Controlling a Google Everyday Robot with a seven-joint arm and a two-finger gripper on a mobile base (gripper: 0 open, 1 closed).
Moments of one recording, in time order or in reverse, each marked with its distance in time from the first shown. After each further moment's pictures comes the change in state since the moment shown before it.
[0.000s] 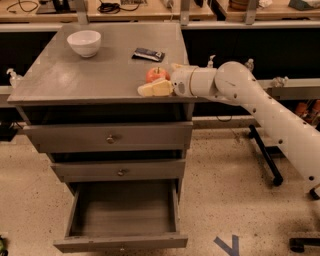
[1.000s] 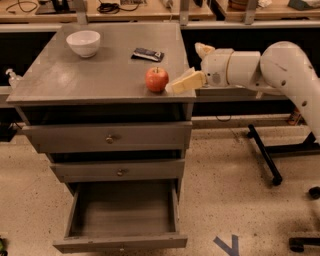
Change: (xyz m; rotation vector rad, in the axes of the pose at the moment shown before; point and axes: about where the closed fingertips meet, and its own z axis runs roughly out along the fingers) arm -0.045 -0.004 -0.098 -0.020 -0.018 -0.221
